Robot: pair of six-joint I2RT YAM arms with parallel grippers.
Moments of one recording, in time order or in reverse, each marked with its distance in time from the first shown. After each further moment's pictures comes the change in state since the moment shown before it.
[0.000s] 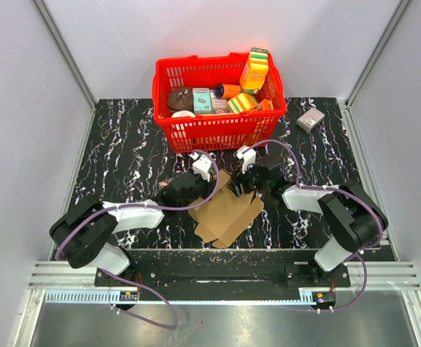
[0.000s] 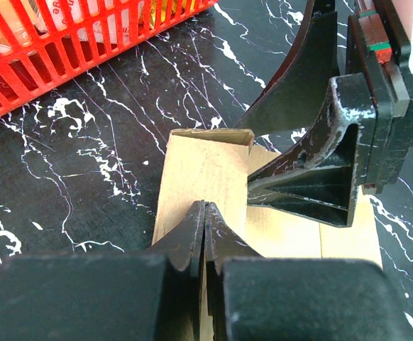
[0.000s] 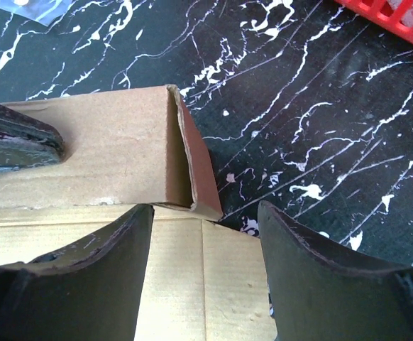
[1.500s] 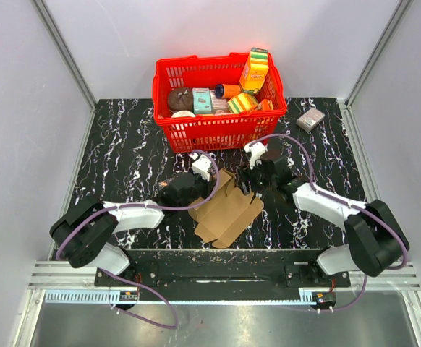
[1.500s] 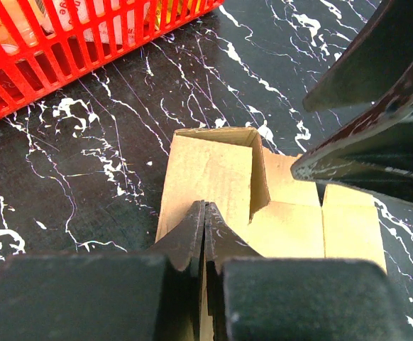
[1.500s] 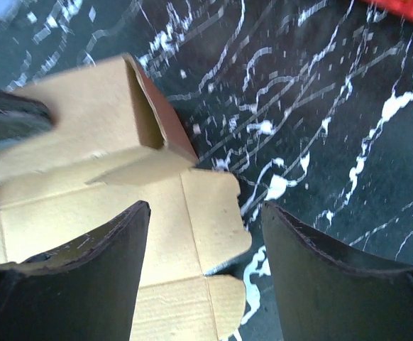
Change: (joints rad) left arm 0.000 0.004 -0.002 0.010 -0.014 -0.001; right arm 0.000 -0.225 0.073 -0.374 0.140 0.071
